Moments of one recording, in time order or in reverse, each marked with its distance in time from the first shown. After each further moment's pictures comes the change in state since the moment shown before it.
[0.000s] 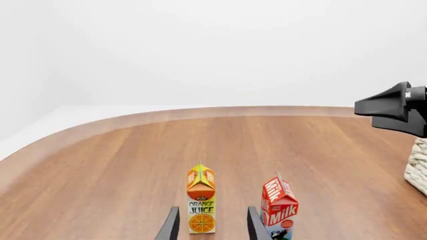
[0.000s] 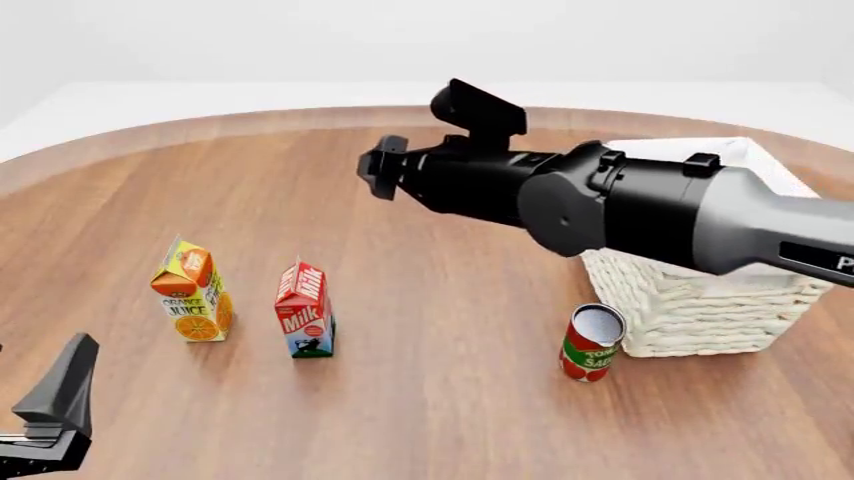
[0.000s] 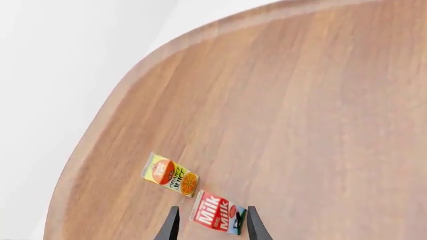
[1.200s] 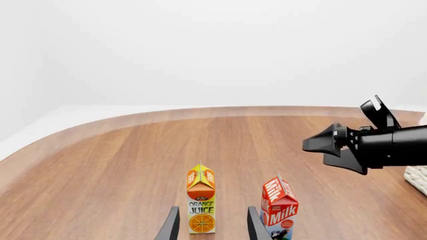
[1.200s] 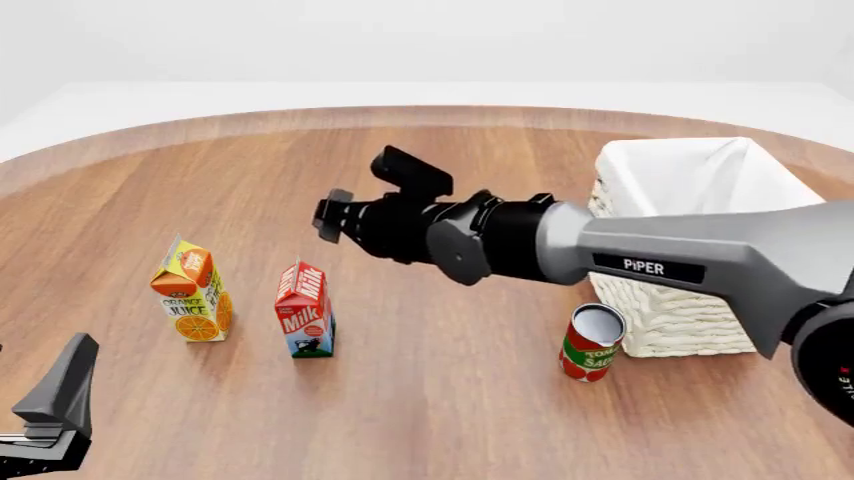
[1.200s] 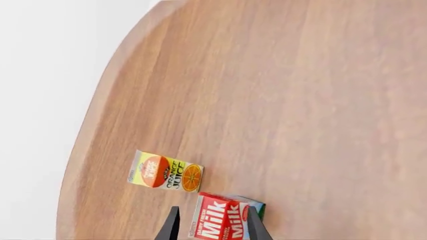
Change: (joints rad) left arm 0.000 0.000 0.000 0.000 0.000; right arm 0.062 0.305 -0.151 -0.040 0.188
